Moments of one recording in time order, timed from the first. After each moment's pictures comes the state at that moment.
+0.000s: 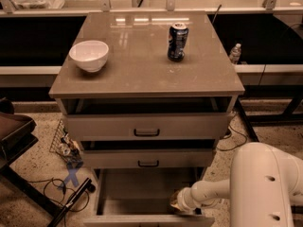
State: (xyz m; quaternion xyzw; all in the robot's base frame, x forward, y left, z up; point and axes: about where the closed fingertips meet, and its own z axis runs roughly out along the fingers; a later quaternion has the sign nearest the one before) arm 0.486 -0.115 0.193 -0.60 0.76 0.11 0.23
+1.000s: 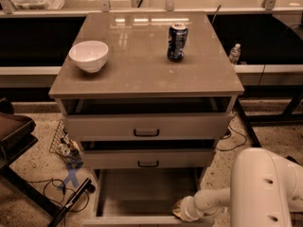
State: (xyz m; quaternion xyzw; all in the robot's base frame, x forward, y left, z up) arm 0.443 -0.125 0.160 -0.59 0.77 0.13 0.20
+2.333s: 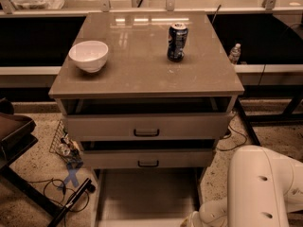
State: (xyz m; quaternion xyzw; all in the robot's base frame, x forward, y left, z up) arm 0.382 -0.154 0.152 -0.58 0.79 0.14 0.14
